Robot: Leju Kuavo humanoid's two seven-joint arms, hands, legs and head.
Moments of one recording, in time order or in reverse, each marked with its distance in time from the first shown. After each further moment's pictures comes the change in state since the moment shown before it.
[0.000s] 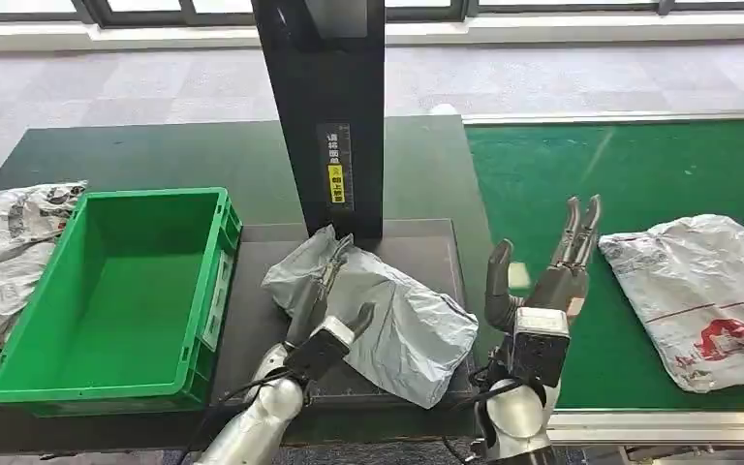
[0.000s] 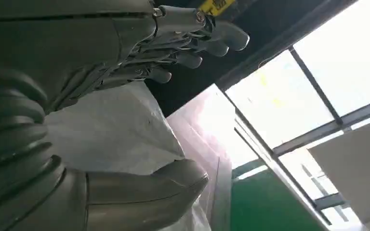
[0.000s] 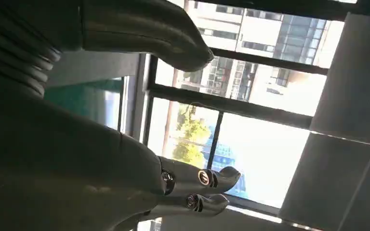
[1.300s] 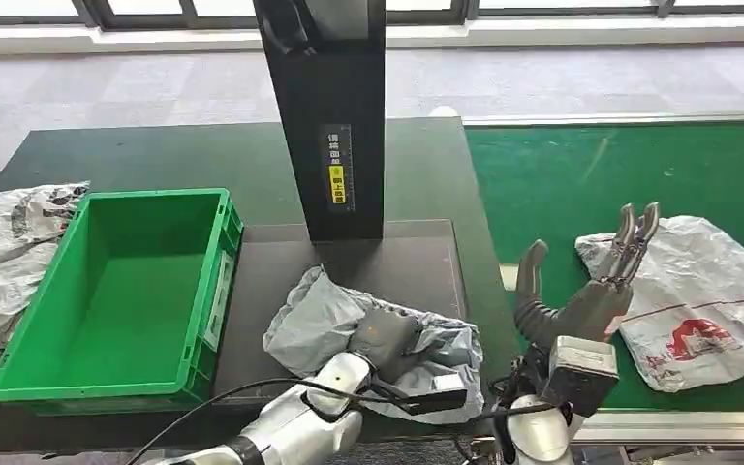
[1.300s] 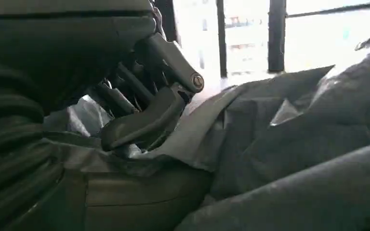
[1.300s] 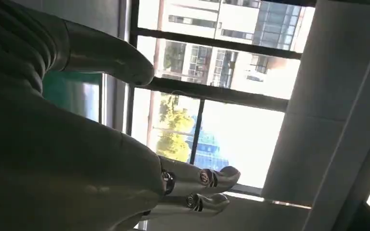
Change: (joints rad) left arm -0.245 -0.050 -0.470 0.488 -0.692 0.330 0.761; right arm 0.059 -0.028 0.002 -0.150 -0.025 -0.011 0.000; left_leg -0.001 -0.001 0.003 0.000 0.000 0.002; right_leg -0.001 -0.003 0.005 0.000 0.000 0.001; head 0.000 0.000
